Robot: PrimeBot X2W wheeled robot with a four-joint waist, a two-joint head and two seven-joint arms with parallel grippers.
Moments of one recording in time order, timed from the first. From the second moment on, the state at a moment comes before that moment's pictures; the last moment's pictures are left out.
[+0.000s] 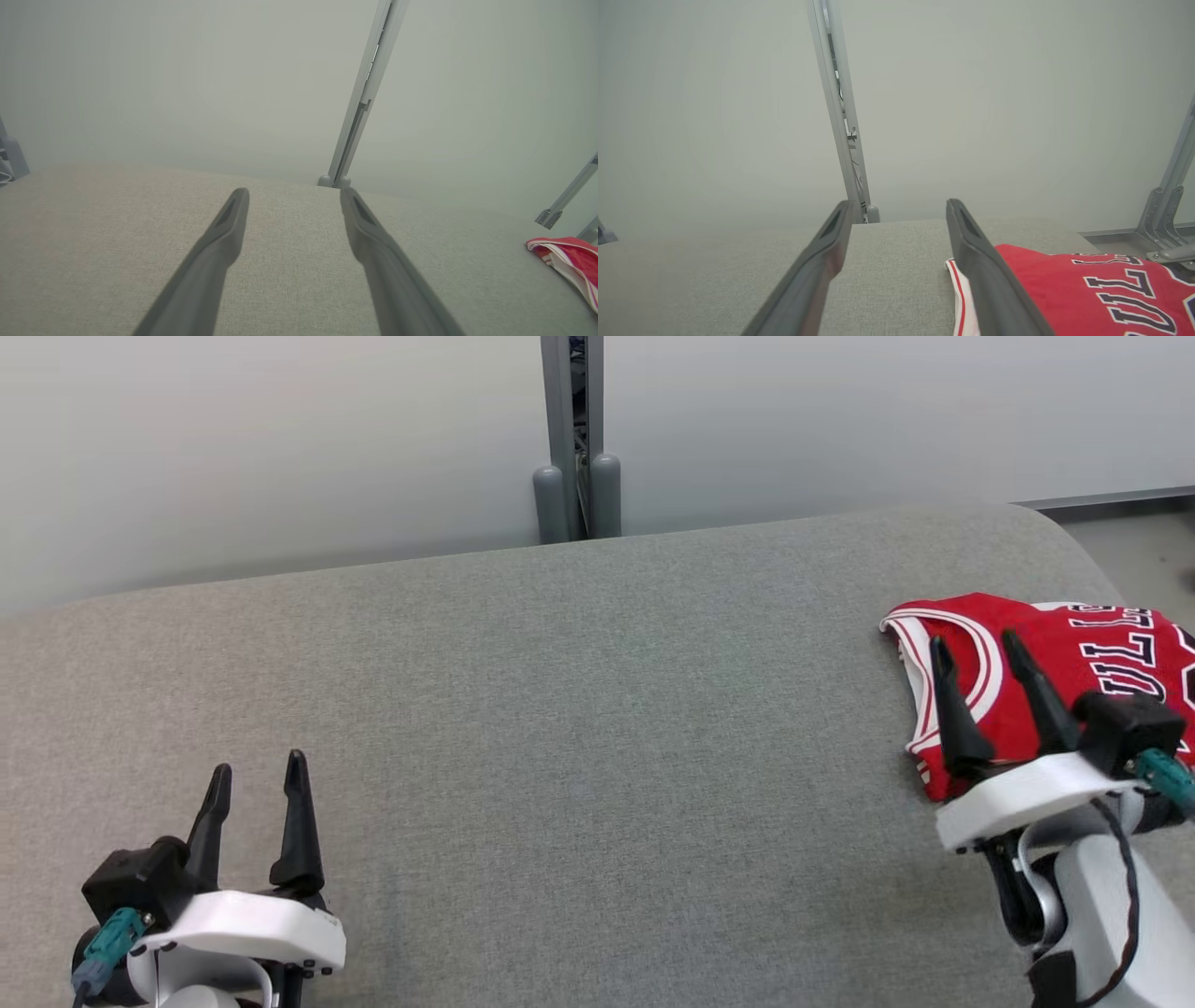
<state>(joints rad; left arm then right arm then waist) -0.09 0.30 -0.29 0.15 -0.65 0.23 -0.26 -0.41 -0.14 0.11 0.51 0.30 0.13 -0.26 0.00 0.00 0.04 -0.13</state>
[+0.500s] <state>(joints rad) -0.01 0.31 -0.29 0.18 -0.65 0.26 -0.25 -0.17 -0.05 0.04 0.26 0.18 0.13 -0.16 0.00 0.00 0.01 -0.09</state>
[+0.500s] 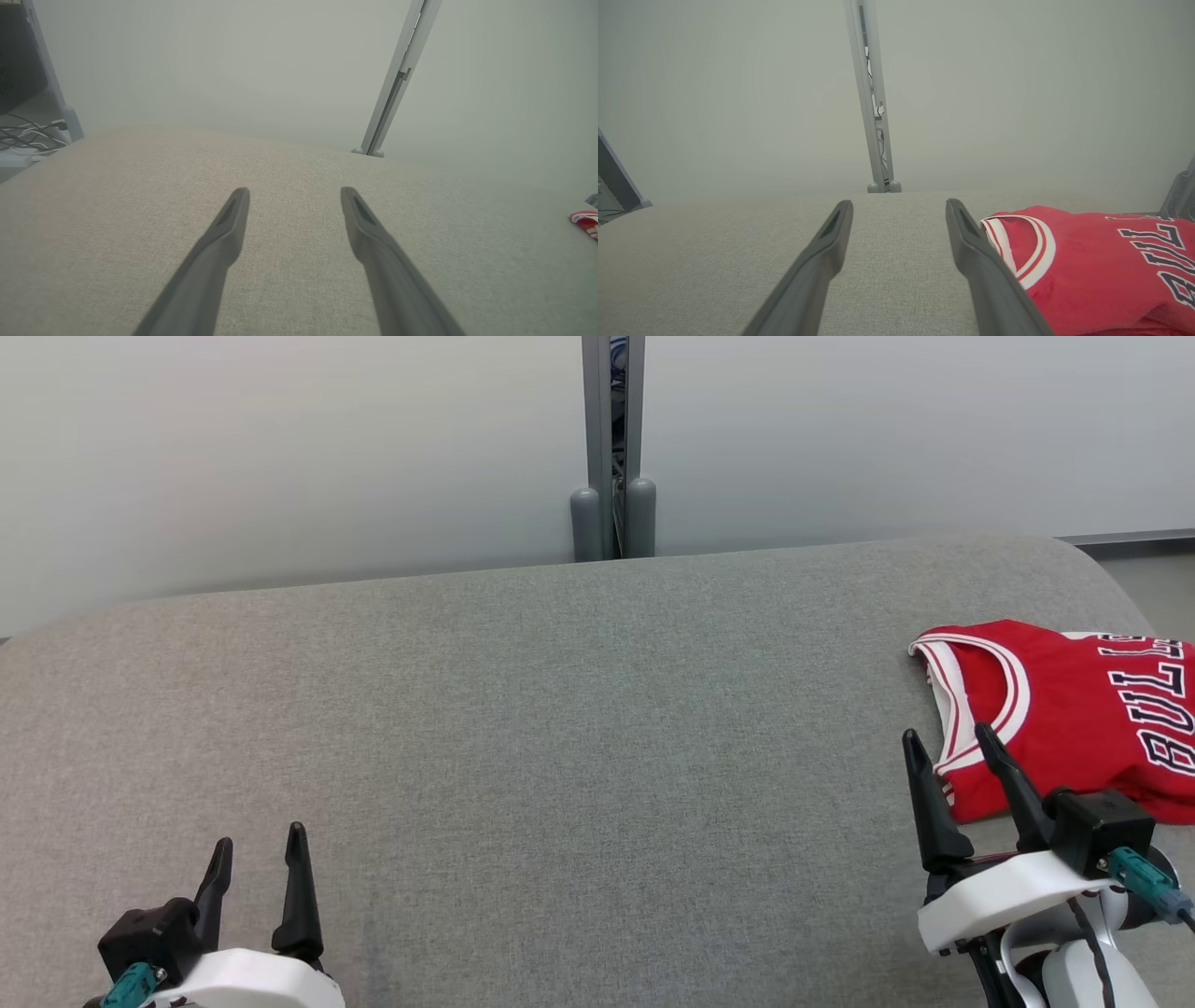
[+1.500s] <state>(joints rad) 0.05 0.30 -0.31 0.14 -0.61 0.28 -0.26 -0.09 -0.05 0.09 0.21 0.24 0.13 -0.14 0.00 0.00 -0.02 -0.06</state>
